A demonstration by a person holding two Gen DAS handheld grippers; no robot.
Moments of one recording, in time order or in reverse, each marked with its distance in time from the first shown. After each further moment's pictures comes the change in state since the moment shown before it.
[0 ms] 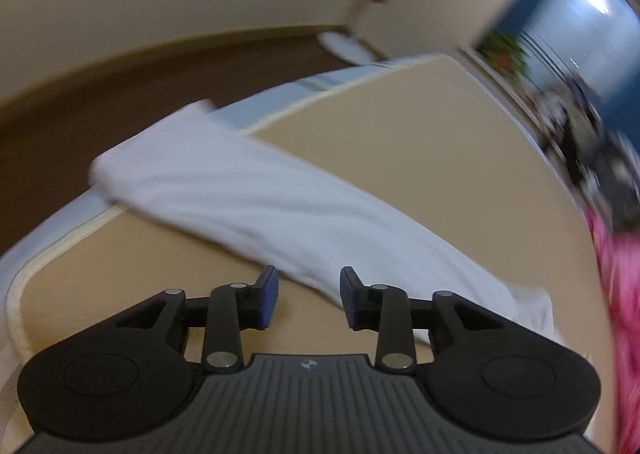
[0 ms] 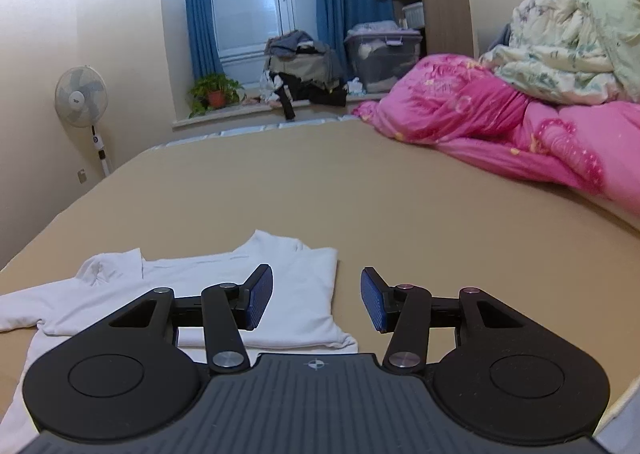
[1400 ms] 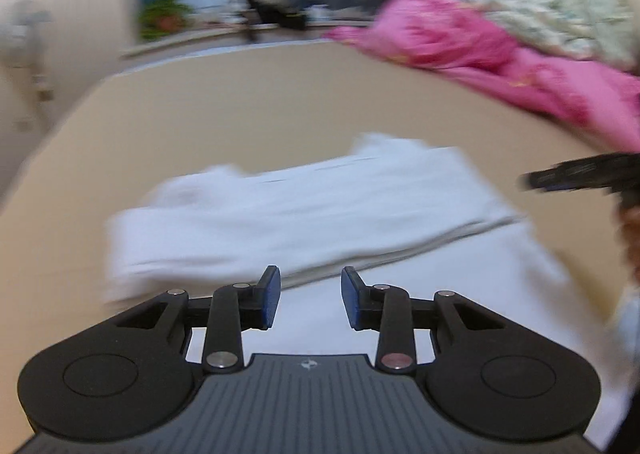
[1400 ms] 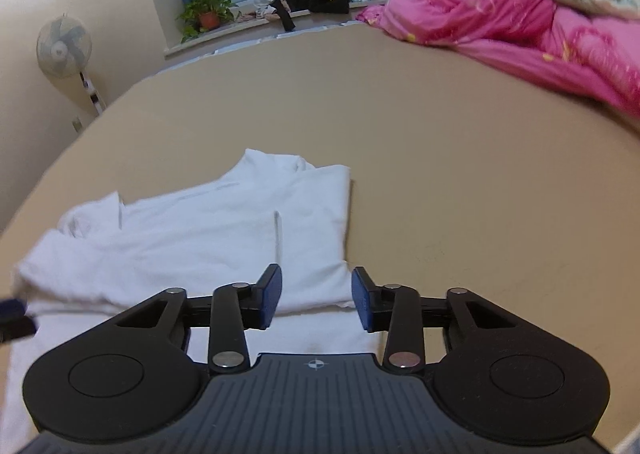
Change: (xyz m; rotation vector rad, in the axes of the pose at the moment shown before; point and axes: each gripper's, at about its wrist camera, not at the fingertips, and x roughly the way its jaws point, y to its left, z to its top) left arm -0.075 -0.278 -0.241 1.048 -0.060 -0.328; right arm 0.092 -0.010 -0.007 0.107 0.273 0.075
